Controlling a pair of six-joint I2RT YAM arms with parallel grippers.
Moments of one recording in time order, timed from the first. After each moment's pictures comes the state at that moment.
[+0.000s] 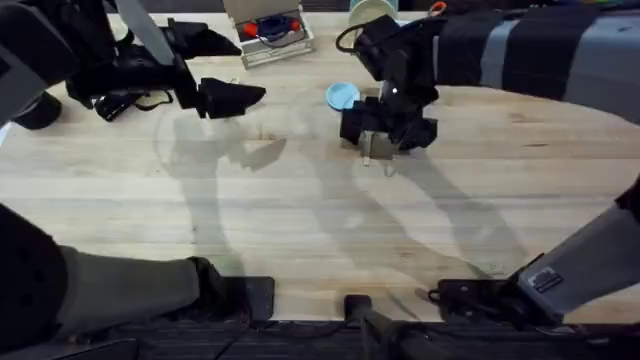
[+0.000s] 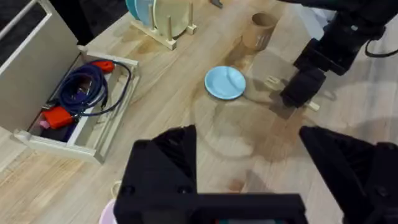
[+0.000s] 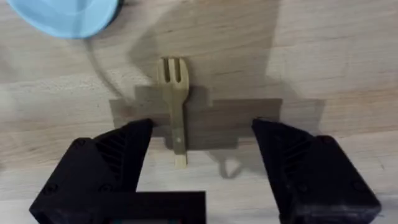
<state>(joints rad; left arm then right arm) 0.34 1.54 1.10 -0.77 1.13 1.09 0.54 1.88 1.29 -0.88 0.07 0.73</state>
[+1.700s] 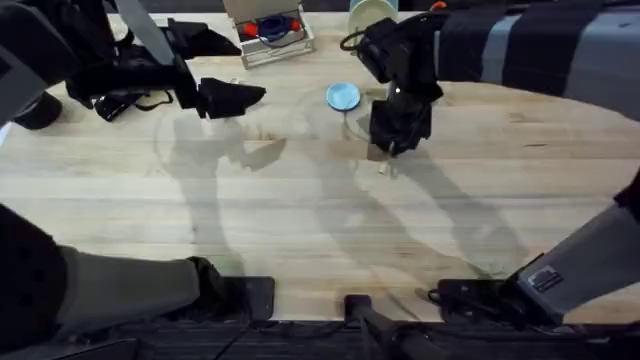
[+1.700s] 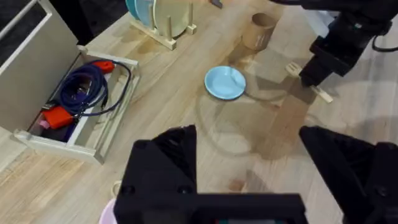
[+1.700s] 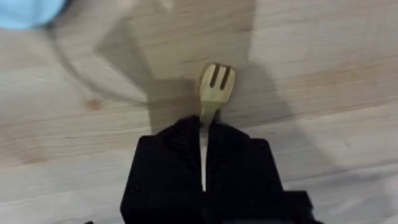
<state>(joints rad) 0.34 1.54 1.10 -0.77 1.13 1.09 0.53 1.88 1.32 -0.99 0.12 0.72</state>
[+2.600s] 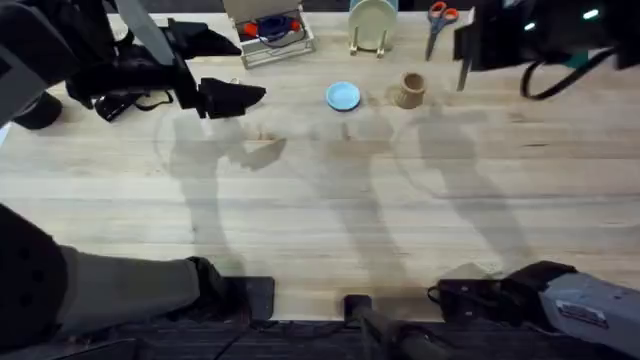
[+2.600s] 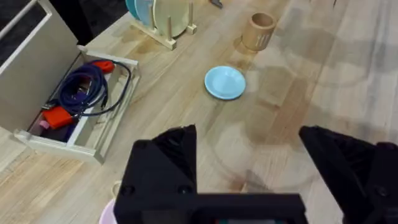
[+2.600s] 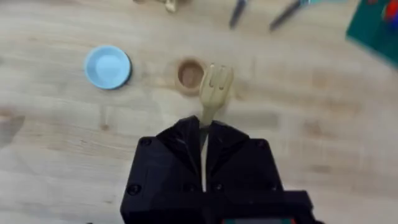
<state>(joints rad) 0.34 1.54 1.10 -0.77 1.13 1.09 0.36 1.28 1.31 -0.89 0.24 0.14</state>
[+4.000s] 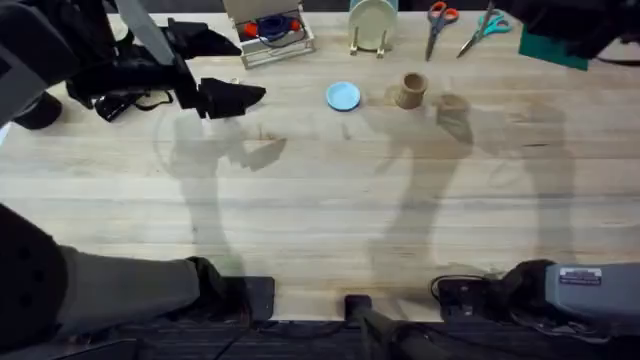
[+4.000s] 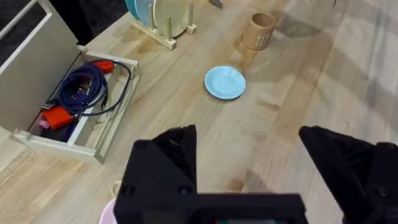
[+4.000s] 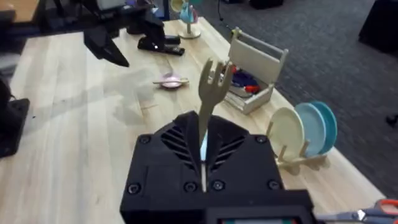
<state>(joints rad) 0.34 1.54 1.10 -0.77 1.13 1.09 -0.34 1.55 1.31 -0.80 -1.48 -1.09</state>
